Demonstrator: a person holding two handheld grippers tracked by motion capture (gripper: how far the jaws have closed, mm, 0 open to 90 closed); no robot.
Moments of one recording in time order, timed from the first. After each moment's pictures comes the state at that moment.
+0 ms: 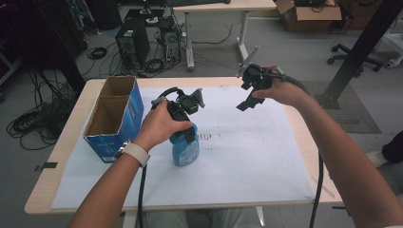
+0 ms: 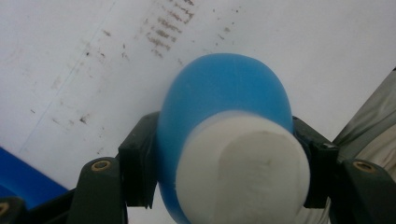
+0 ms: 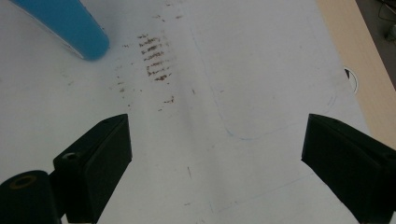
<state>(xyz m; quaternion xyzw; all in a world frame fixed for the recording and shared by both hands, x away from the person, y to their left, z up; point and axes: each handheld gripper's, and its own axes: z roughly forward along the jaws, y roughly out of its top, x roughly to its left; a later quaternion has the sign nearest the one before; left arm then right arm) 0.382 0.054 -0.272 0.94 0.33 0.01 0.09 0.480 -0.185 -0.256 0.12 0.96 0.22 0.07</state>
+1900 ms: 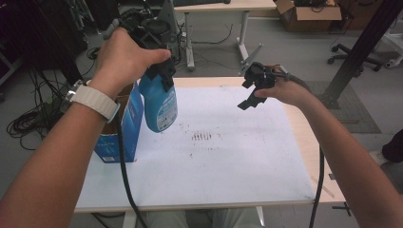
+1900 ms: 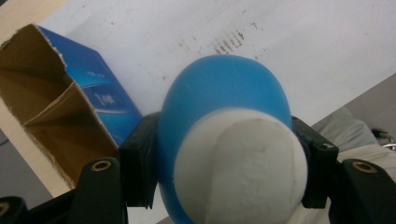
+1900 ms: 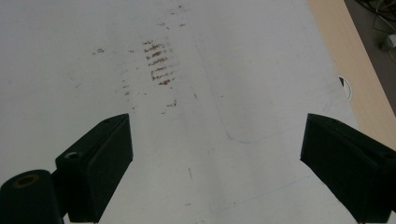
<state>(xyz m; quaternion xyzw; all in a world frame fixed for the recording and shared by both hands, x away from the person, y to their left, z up) 0.375 0.098 -0.076 0.86 0.49 0.06 0.09 0.473 -0.188 -0.246 0.11 0.96 0.23 0.08</state>
